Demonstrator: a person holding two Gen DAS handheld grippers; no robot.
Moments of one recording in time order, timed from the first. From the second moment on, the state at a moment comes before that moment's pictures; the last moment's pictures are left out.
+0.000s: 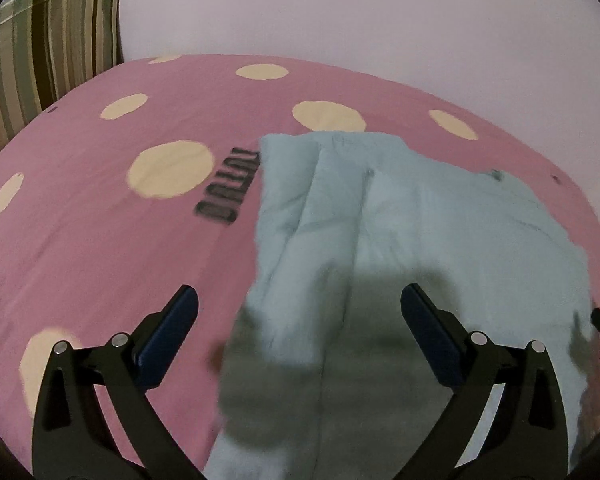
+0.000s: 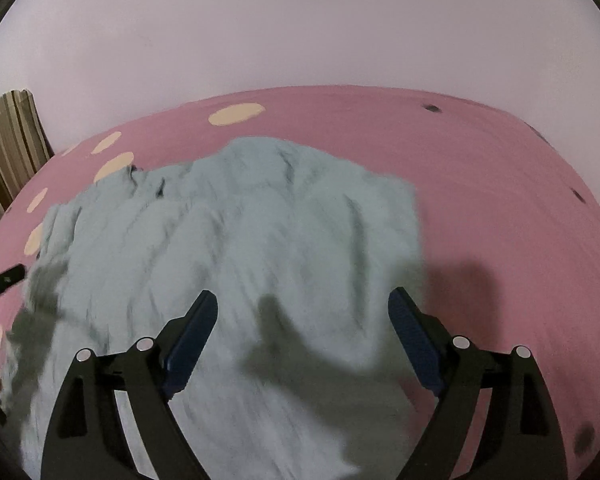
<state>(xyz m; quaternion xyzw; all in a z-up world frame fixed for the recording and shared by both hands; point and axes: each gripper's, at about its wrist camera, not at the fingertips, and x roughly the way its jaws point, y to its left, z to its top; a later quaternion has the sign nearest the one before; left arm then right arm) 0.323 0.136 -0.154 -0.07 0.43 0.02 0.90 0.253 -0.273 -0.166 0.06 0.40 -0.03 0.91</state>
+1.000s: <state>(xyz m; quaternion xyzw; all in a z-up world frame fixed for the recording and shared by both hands) 0.077 0.171 -0.179 -0.17 0.48 -0.05 0.86 0.014 -0.291 -0.210 0.16 0.46 0.01 0.87</state>
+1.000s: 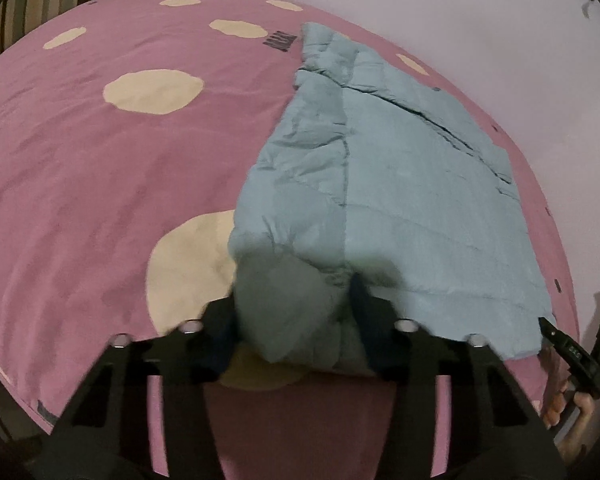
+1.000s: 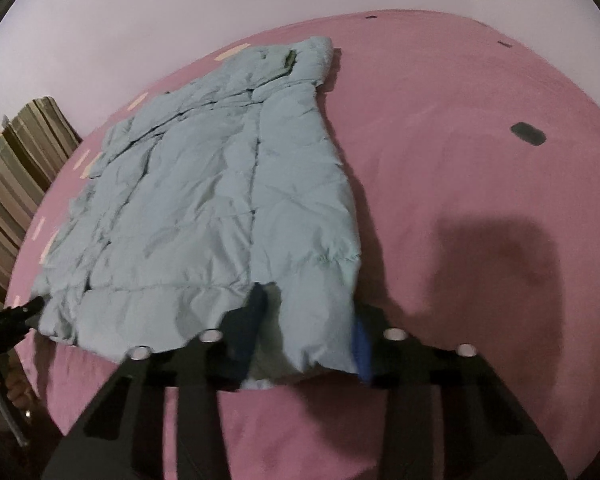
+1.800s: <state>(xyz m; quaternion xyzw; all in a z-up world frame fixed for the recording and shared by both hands) 0.244 0.147 -0.066 -0.16 0.37 -0.05 0.91 0.157 -0.326 -0.117 0.29 0.35 0.07 0.89</state>
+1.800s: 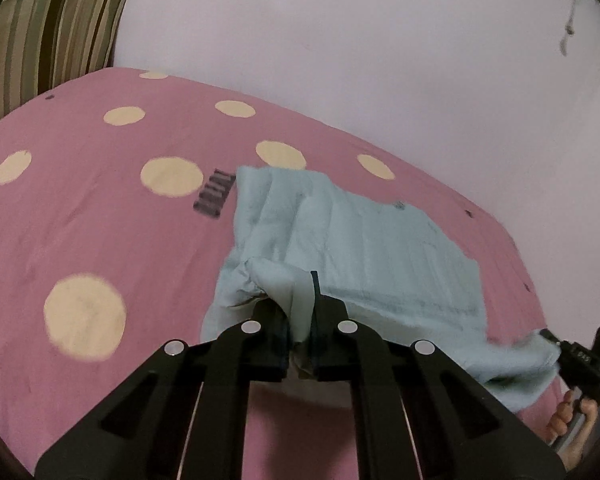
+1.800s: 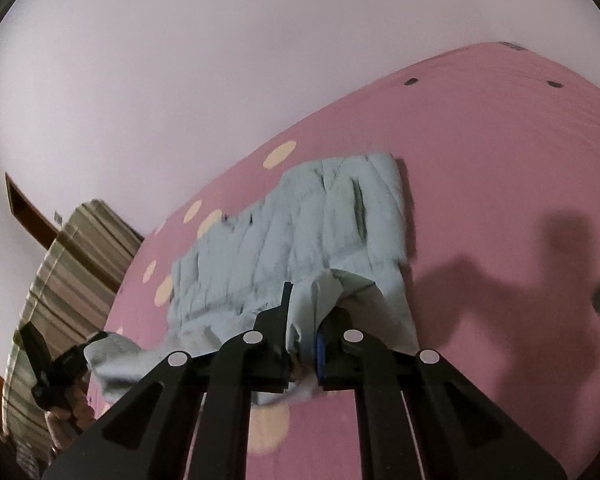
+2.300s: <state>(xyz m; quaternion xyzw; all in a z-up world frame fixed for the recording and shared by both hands) 0.389 0.130 -0.160 -0.11 0.45 0.00 0.89 0.302 -0.333 -0.199 0.28 0.43 0.02 0.86</state>
